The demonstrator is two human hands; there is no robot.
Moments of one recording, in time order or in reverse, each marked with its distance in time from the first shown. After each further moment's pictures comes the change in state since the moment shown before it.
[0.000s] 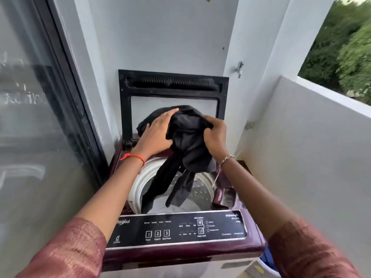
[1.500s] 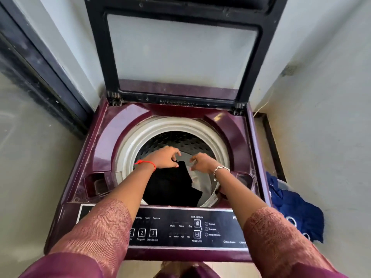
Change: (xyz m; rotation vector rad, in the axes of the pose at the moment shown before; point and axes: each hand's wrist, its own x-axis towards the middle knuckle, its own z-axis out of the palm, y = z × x) left_hand -0.036 -0.089 0.198 -0.162 -0.885 -0.488; right_hand -0.017 0.246 0.075 -0.703 -1.216 0.451
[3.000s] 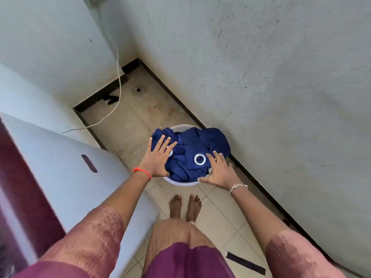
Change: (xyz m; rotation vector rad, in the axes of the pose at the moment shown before) left_hand 0.230 0.378 0.325 0.941 -0.213 0.584; right_hand -0.211 0.533 0.089 0.387 0.255 0.552
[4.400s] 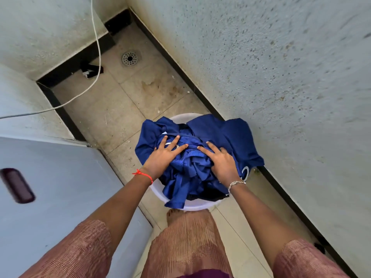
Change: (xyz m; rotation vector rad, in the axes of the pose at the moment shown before) left_hand 0.188 -0.040 0.161 -0.148 -0.148 -0.024; right_hand 0.248 0.044 0.108 -0.160 0.145 -0.133
